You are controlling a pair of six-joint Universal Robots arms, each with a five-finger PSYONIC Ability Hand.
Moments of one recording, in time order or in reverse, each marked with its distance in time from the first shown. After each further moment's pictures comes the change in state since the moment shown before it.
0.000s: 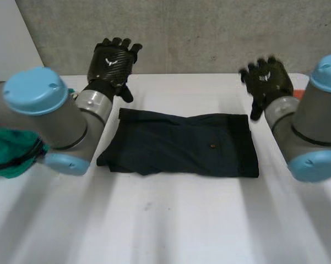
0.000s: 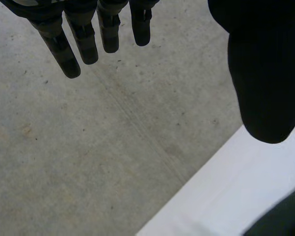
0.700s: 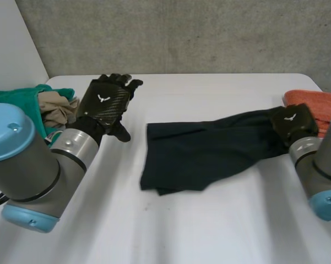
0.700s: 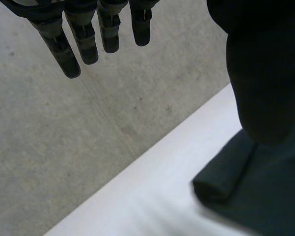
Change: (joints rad) left arm 0.012 0.282 -0.420 -0.002 0.074 -0.081; right arm -0.148 -0.076 0.357 -0.182 0.018 -0.144; left_hand 0.000 0.000 0.000 0.000 0.000; right_hand 0.868 0.932 0.937 0.959 0.913
